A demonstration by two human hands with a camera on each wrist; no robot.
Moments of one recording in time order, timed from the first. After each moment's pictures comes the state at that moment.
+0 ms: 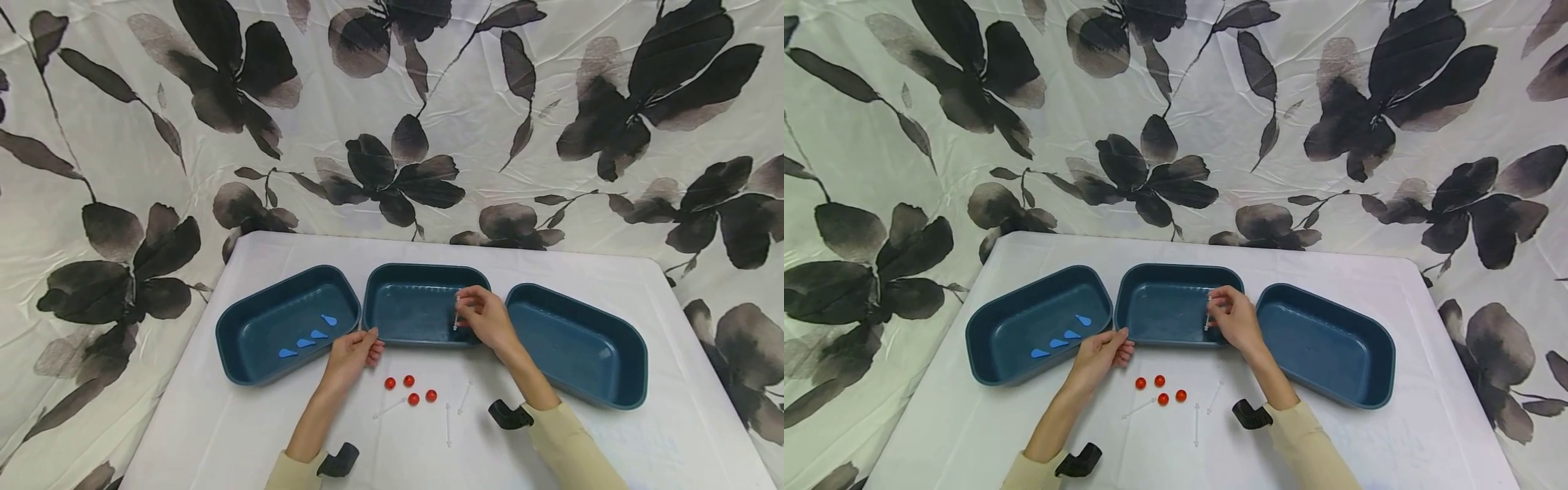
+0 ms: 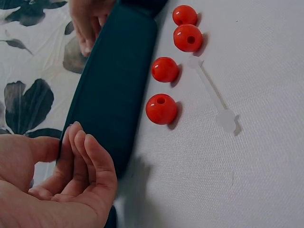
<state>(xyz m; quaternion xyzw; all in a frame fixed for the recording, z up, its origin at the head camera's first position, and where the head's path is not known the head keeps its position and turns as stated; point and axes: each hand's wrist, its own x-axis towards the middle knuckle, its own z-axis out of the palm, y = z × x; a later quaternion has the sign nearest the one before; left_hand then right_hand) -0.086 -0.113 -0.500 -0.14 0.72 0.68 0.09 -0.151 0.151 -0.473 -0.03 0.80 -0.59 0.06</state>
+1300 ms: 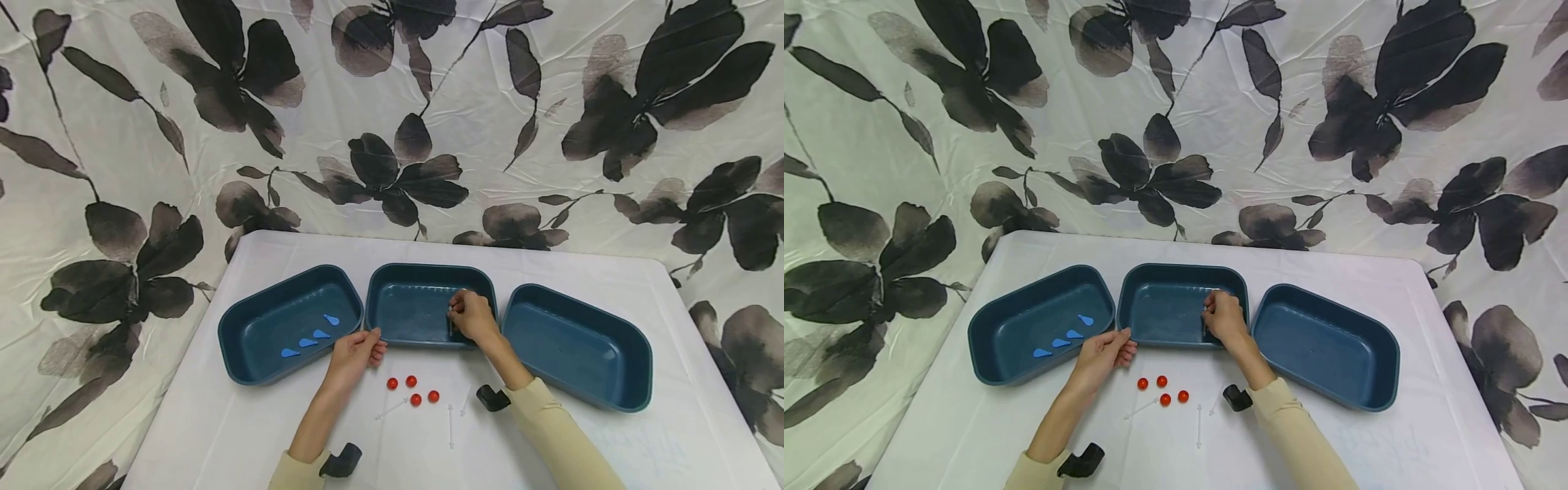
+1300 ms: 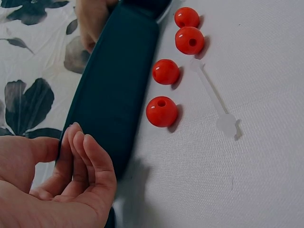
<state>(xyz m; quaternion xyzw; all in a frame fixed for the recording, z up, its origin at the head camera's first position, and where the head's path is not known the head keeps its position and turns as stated) -0.087 -0.113 -0.502 -0.15 0.71 0.68 0.09 -0.172 0.130 -0.493 -0.05 0.91 -0.41 0.07</state>
